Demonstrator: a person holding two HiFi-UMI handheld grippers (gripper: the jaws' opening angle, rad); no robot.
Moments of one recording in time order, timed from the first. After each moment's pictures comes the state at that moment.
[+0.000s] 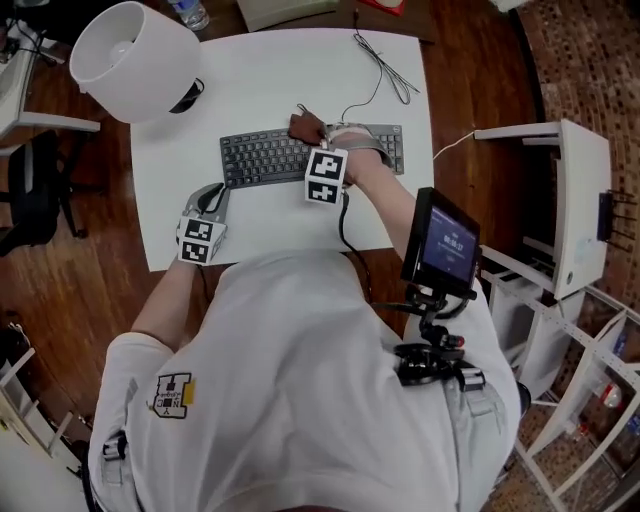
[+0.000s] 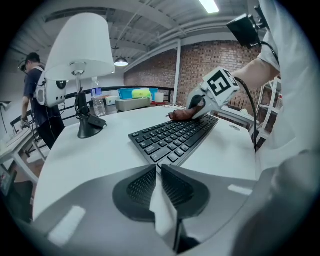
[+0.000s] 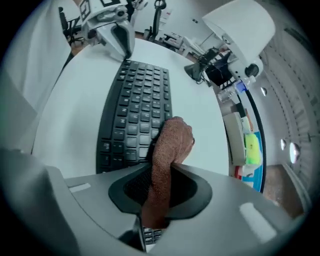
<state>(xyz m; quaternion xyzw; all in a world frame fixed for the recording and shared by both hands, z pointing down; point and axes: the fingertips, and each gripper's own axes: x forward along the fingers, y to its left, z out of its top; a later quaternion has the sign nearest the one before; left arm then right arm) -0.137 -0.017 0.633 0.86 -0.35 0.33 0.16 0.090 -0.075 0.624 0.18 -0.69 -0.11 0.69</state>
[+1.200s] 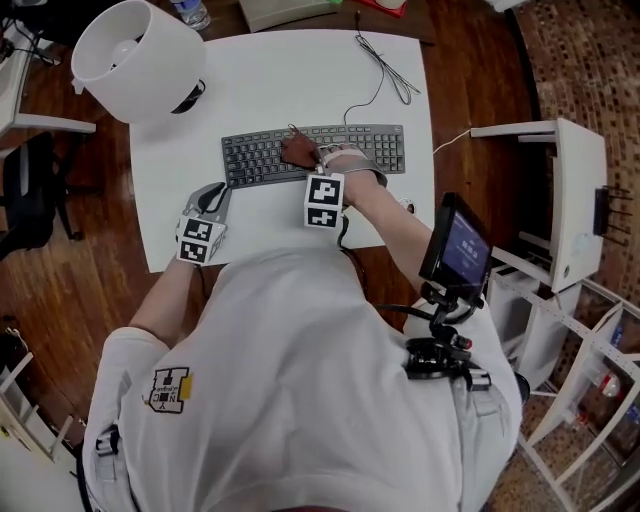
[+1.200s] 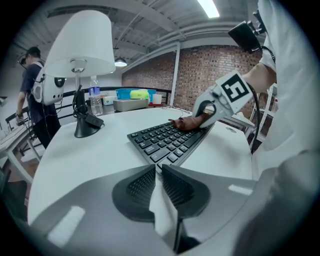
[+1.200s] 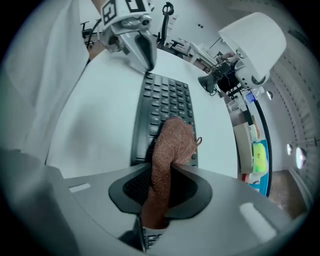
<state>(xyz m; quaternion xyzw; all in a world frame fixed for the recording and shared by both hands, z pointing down) -0.145 -0.022 0.630 0.87 -0.34 0.31 0.17 0.052 -0.030 0.624 0.15 -0.70 -0.12 0.68</state>
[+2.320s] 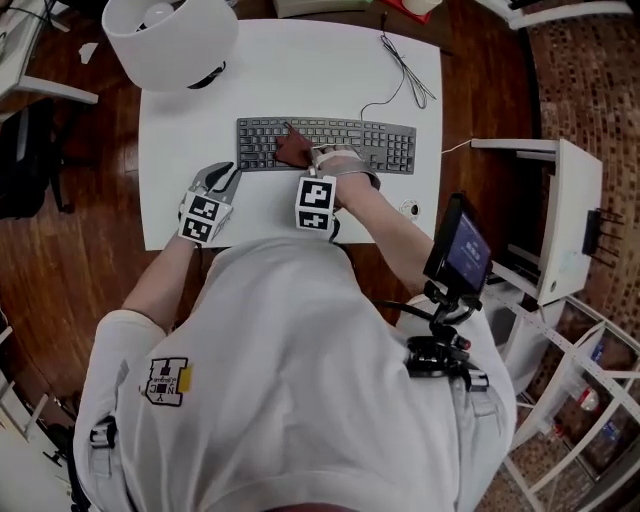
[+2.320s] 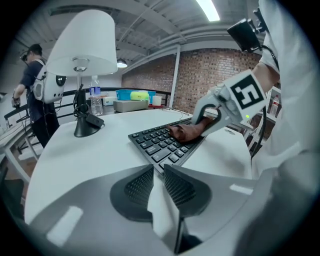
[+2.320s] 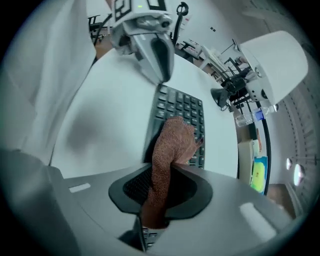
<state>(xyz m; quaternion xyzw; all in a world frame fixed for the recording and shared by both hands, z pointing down) -0.143 -0.024 0.627 0.88 -0.33 0.30 0.17 0.009 -0.014 0.624 0.11 -0.70 -0.15 0.69</state>
